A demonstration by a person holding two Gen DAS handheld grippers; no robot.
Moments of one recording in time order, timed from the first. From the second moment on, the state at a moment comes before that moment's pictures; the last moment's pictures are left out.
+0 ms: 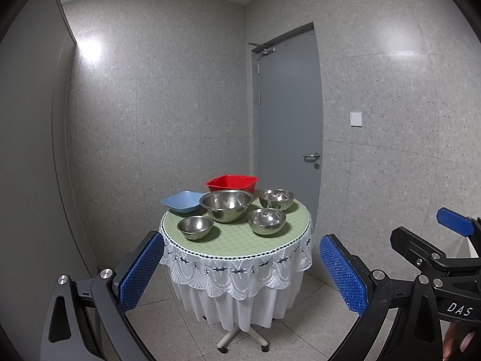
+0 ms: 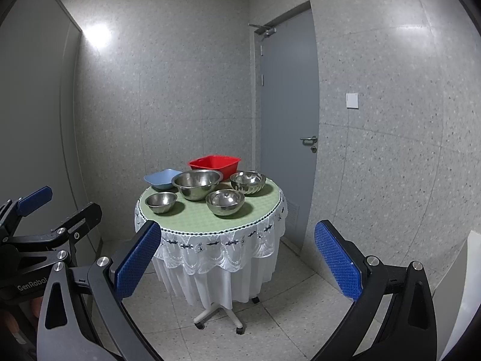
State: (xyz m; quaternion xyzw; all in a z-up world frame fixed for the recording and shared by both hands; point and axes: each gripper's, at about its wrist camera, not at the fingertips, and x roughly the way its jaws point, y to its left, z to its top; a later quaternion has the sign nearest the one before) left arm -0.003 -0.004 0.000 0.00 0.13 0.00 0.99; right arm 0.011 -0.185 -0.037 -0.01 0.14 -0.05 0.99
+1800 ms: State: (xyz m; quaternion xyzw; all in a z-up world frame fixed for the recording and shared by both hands) left arm 0.011 -0.014 -0.001 0.01 0.14 0.00 0.99; right arm 0.024 -0.204 -0.042 0.01 0.15 -0.05 0.99
